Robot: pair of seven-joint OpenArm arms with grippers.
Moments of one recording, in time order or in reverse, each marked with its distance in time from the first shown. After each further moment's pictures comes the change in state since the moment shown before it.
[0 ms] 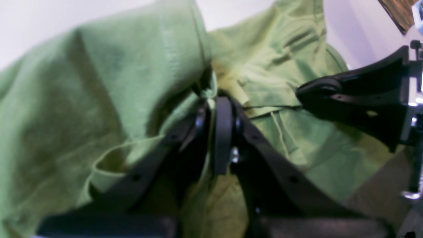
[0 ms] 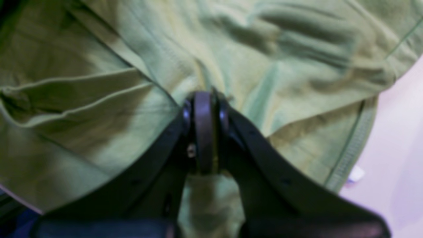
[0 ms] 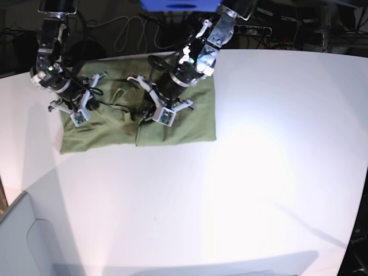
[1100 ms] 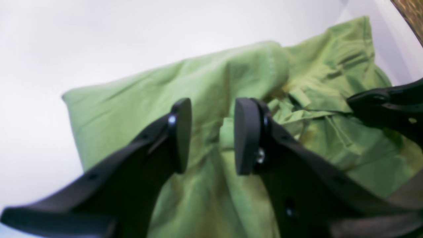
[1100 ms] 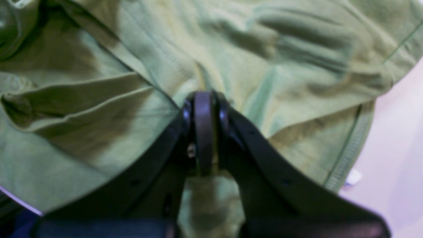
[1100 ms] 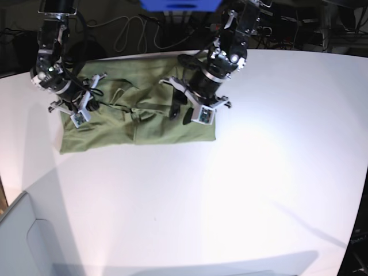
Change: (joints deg) left arm 6.5 -5.8 -9.4 11.9 -0.2 0.0 0.4; right arm 0.3 -0.1 -0.1 0.1 0.0 0.0 -0.4
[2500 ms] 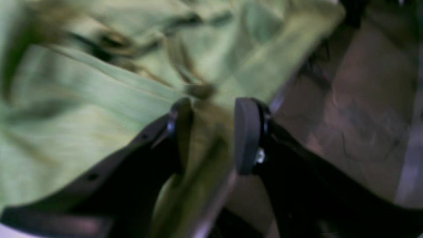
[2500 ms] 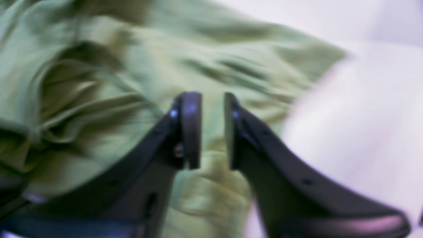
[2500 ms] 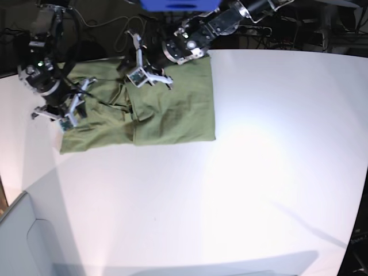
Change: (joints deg) left arm -10.9 -6.5 34.4 -9.4 -0.2 -0.9 0.6; right arm -1.6 -0.7 6.1 13.0 0.2 0.0 -5.4
